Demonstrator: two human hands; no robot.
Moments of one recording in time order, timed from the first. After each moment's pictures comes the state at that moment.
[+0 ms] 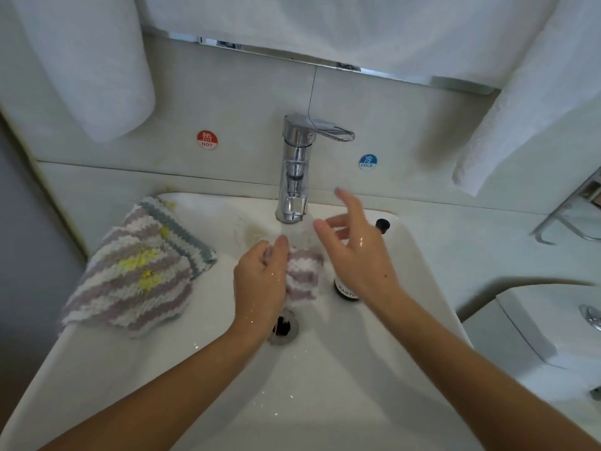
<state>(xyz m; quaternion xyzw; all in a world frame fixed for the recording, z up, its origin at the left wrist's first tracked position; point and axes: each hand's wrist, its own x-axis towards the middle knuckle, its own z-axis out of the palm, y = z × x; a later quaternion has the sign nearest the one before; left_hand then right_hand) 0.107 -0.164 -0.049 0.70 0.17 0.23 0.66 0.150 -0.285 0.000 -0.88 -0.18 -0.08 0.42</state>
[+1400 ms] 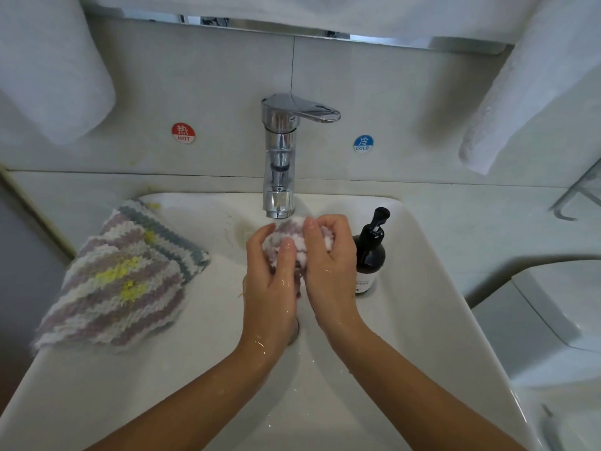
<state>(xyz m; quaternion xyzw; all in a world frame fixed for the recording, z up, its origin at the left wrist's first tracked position) 0.102 -0.188 -0.042 0.66 0.11 0.20 0.71 0.140 -0.249 -0.037 -0.70 -0.06 -0.11 0.71</state>
